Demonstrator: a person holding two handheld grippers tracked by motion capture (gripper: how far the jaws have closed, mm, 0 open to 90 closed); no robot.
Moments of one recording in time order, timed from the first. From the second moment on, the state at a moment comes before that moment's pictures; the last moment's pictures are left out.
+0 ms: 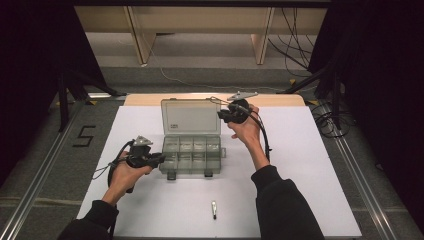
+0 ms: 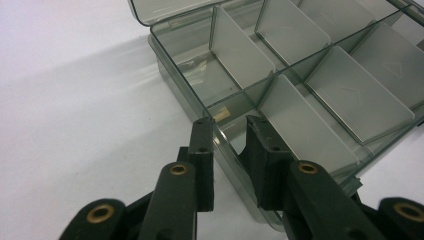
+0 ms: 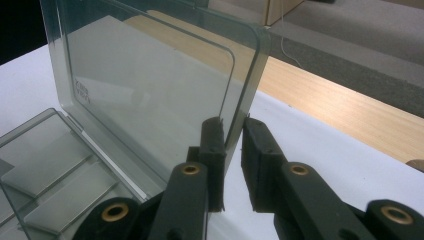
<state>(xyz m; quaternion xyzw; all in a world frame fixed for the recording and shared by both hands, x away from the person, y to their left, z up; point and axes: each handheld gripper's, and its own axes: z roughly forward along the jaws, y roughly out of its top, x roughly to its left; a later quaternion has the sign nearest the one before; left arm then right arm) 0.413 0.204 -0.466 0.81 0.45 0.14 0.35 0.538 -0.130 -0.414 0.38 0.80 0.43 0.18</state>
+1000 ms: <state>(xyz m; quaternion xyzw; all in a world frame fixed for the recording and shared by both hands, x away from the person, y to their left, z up) 0.414 0.204 -0.467 0.81 0.45 0.13 0.36 0.546 -0.131 -0.418 0.40 0.79 0.43 0.18</state>
